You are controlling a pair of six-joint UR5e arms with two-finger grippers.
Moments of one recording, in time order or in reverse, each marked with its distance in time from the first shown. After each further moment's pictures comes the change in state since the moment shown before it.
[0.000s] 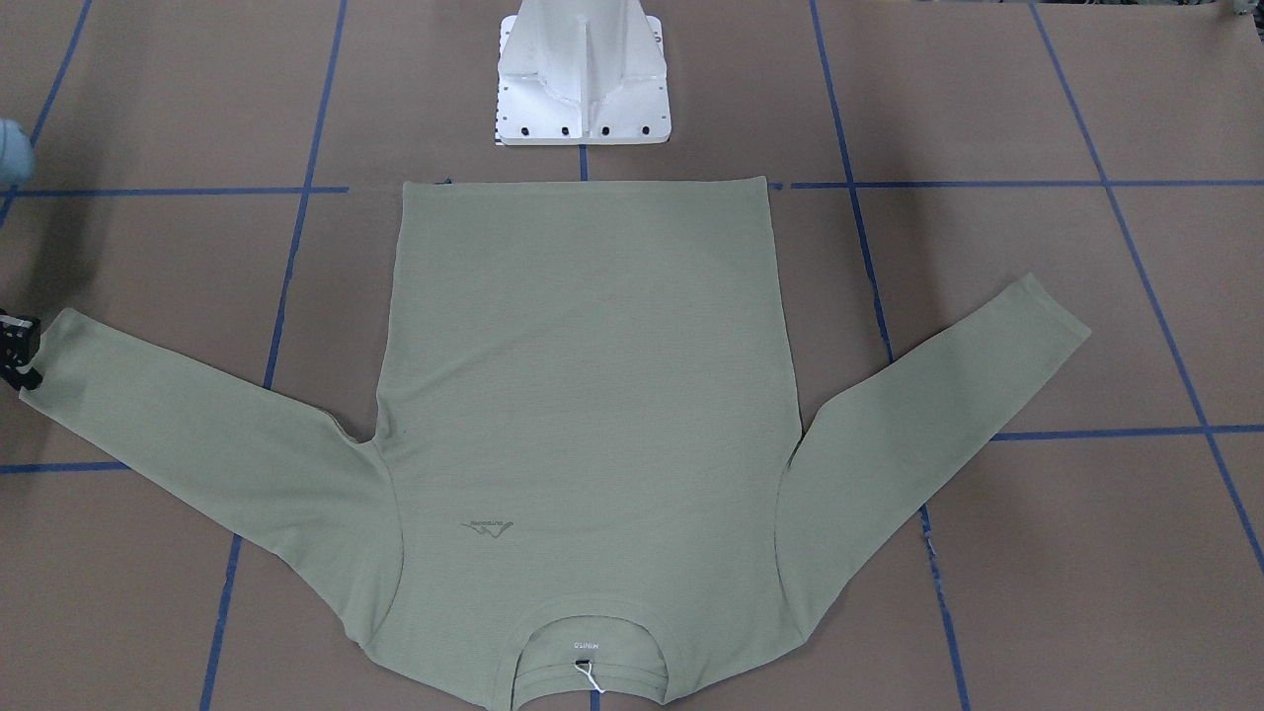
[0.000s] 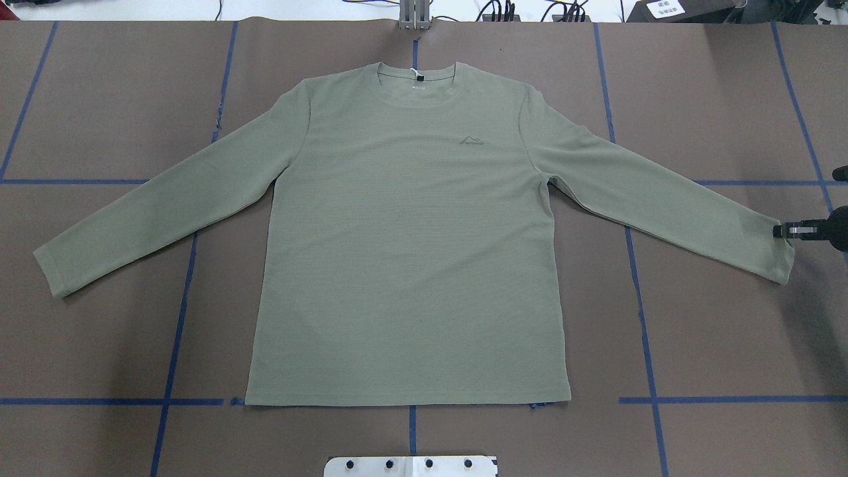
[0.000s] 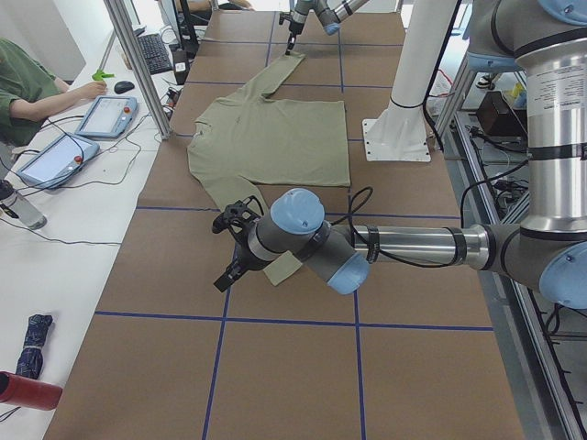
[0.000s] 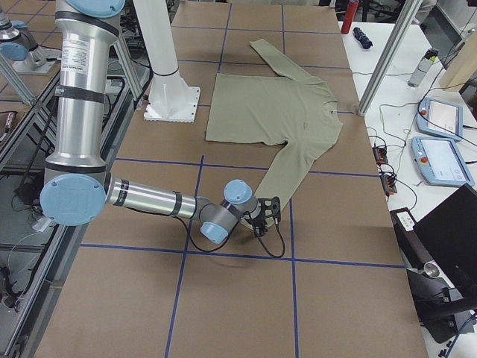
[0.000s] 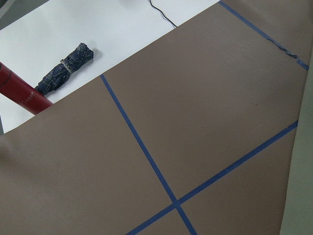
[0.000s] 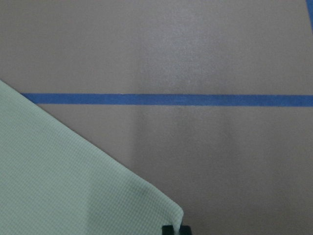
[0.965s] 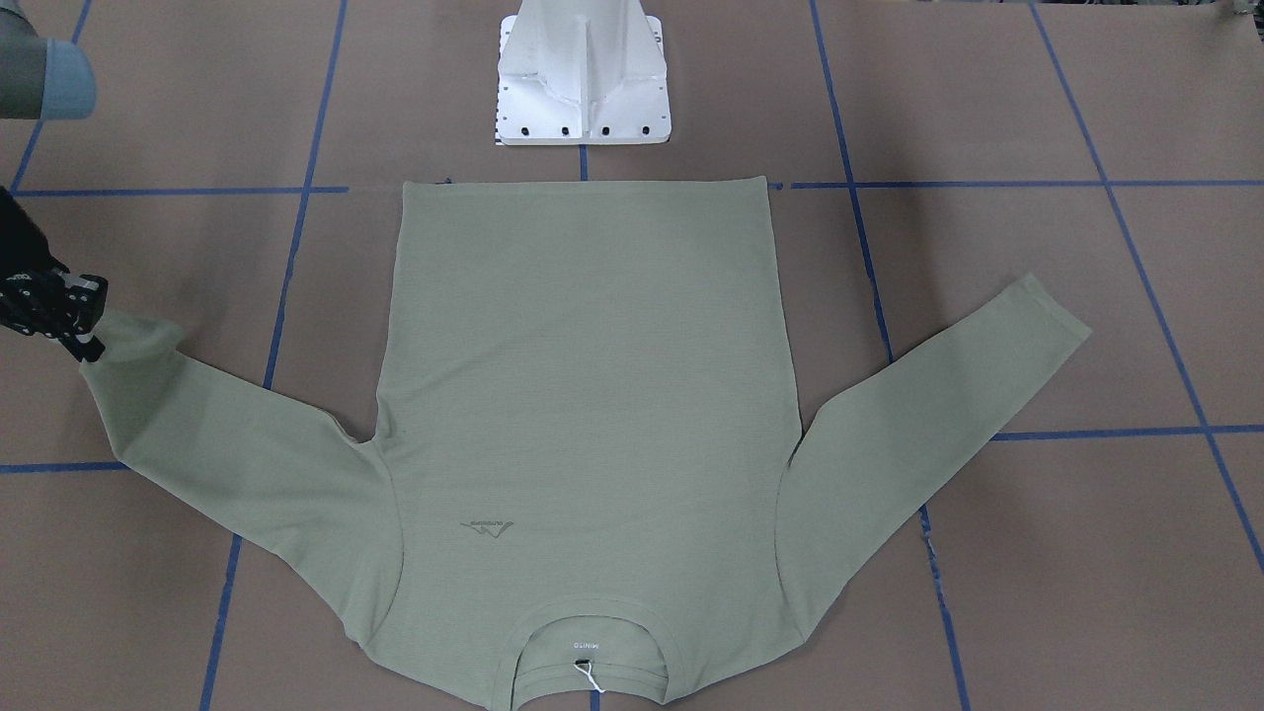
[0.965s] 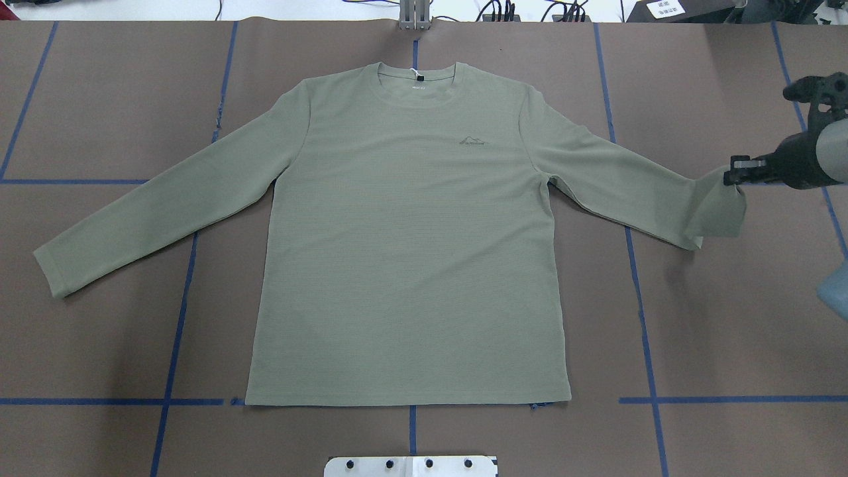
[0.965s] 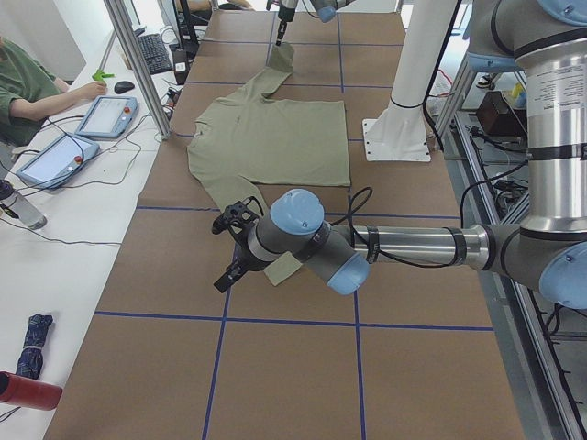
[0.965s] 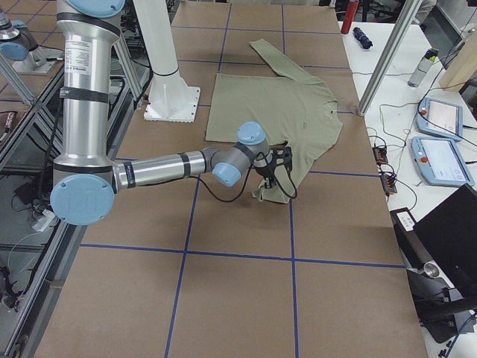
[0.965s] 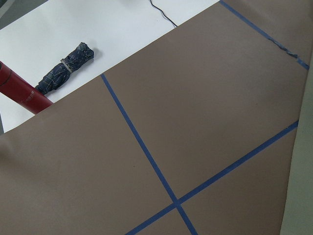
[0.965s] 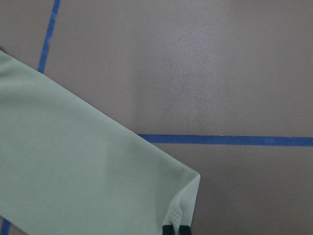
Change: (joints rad) left arm 0.000 -0.001 0.001 0.002 0.000 -0.001; right arm -0.005 0.175 0.544 -0.770 0.010 0.092
